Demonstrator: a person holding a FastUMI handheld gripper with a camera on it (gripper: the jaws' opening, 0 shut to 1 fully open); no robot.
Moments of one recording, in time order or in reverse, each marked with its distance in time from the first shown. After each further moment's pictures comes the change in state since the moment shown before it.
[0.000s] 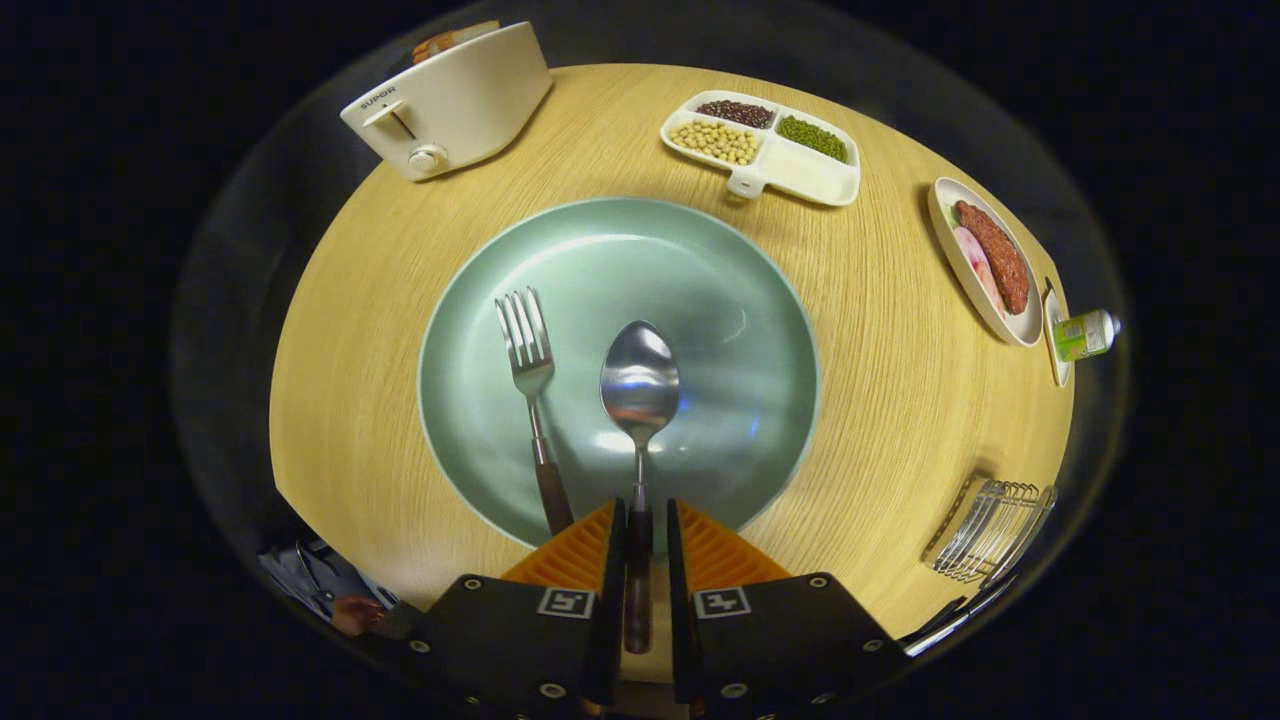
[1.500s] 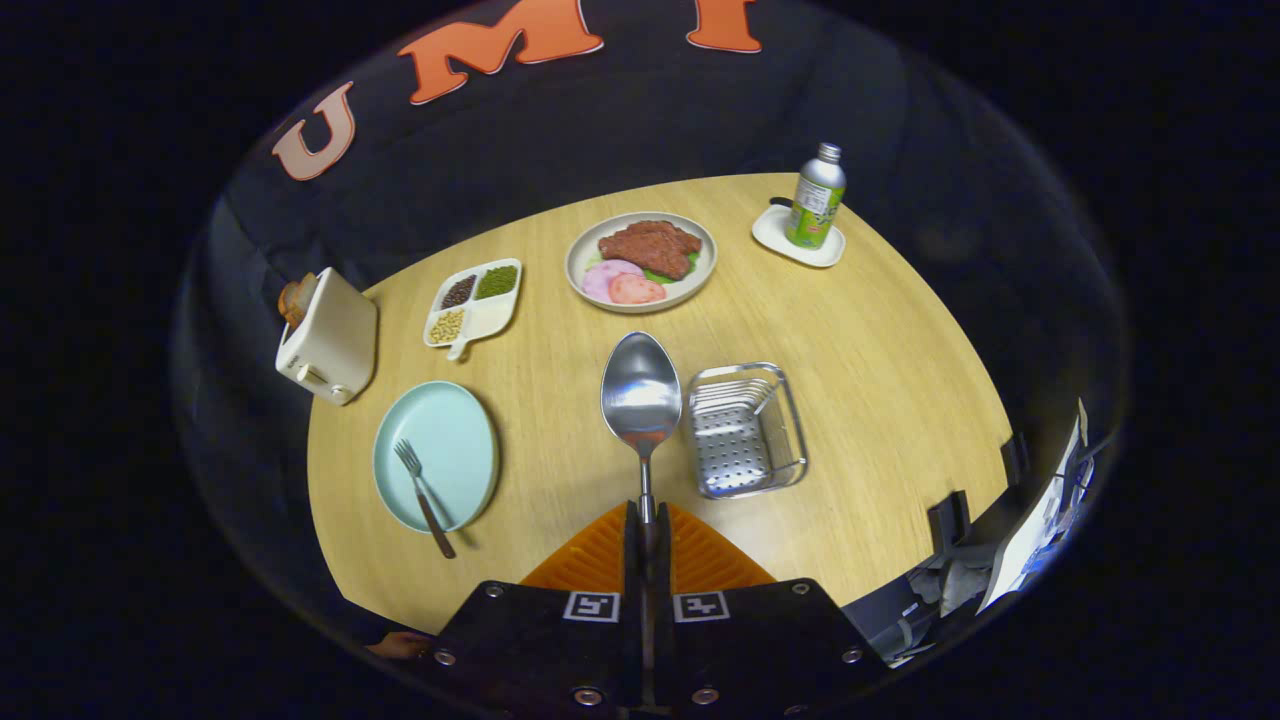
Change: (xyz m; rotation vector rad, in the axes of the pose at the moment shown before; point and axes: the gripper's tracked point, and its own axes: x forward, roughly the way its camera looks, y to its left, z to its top) arm -0.137 -0.226 -0.103 0.537 -0.336 -0.104
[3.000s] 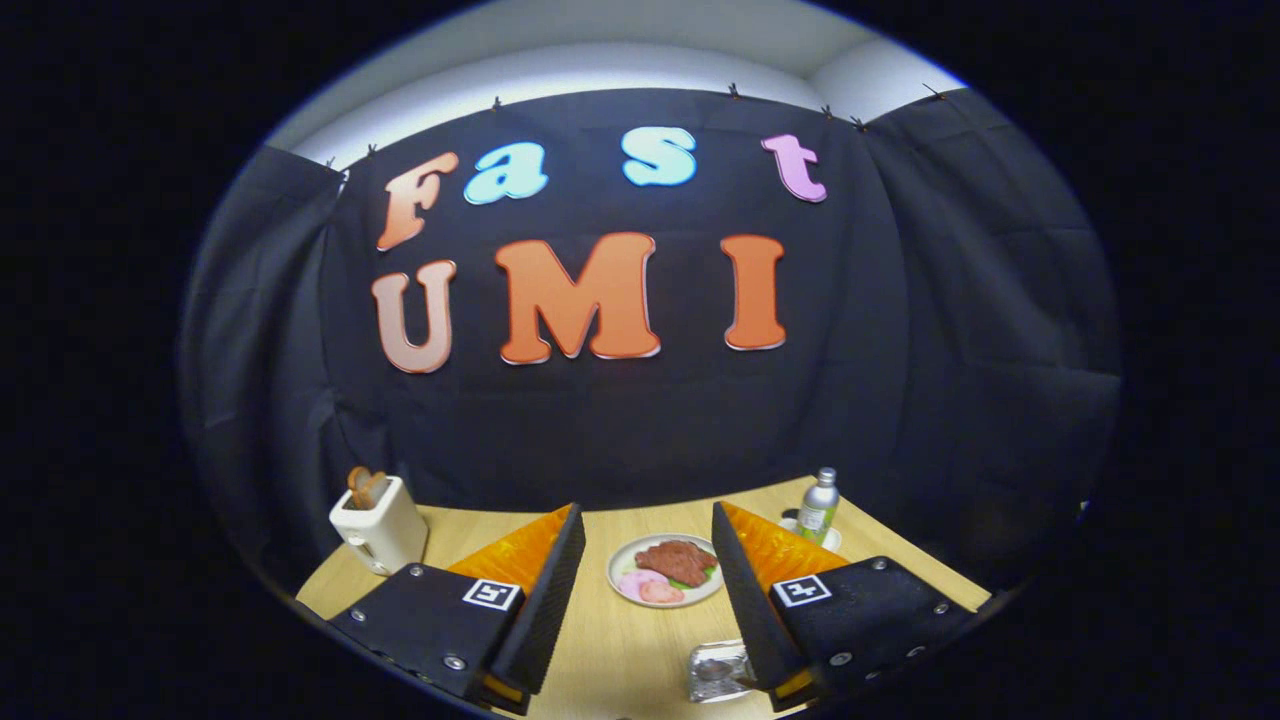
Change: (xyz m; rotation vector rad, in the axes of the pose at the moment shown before) arm -0.162 0.084 0.183 -0.084 -1.040 0.187
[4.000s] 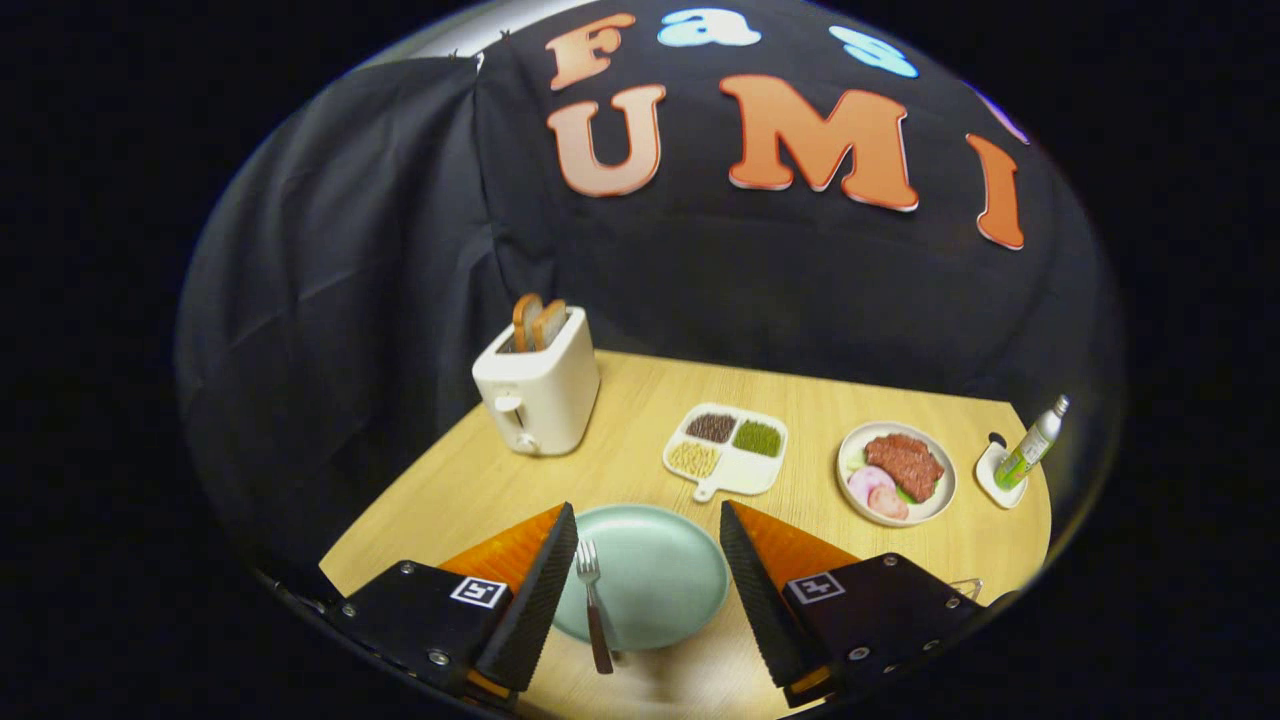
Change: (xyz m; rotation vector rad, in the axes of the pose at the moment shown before) arm 0.001 0.198 -0.200 -0.215 0.613 0.416
